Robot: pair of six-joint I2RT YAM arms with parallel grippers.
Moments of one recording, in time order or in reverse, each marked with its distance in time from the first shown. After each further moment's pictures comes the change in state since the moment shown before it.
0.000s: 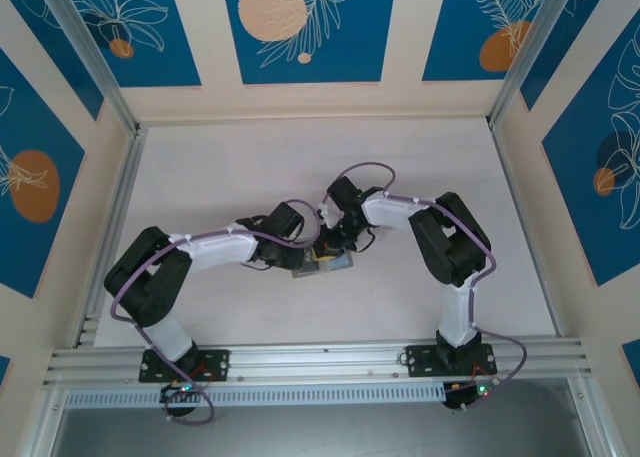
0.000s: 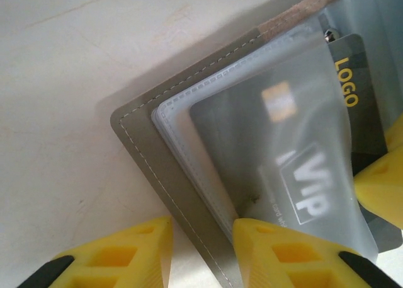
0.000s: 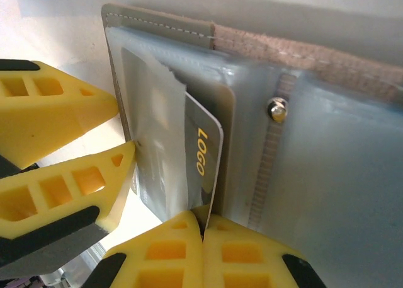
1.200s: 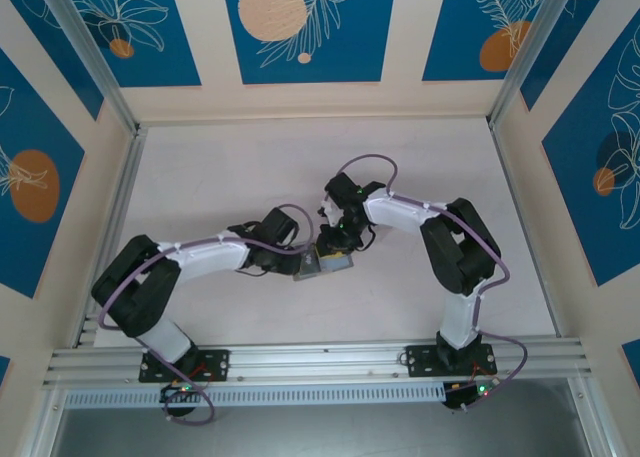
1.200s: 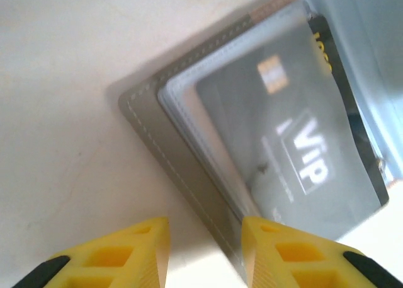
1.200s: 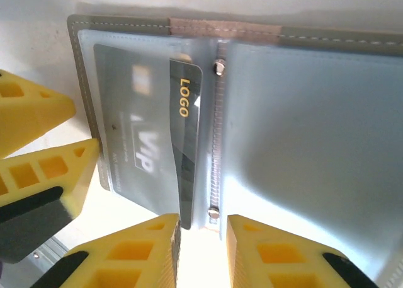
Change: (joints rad) left arm 0.014 -0.098 -0.095 0.038 0.042 -0.037; right arm 0.023 -0.104 0.029 -0.149 0.218 0.008
